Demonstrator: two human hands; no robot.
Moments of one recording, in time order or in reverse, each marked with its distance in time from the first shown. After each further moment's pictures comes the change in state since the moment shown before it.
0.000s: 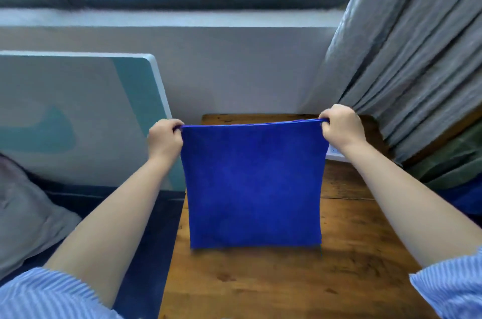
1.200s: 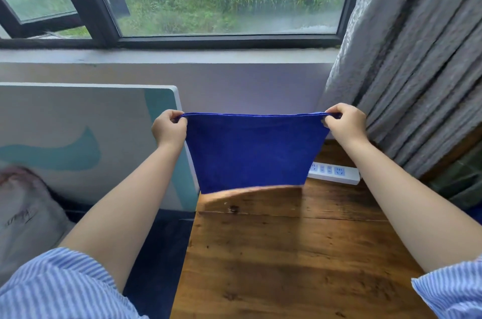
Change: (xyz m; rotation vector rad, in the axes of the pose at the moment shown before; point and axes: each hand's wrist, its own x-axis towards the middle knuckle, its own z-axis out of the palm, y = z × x) left_hand 0.018 0.043 -0.059 -0.446 0.208 -0.192; right_hand 0.012 -0.033 -0.056 0.420 0.189 0.209
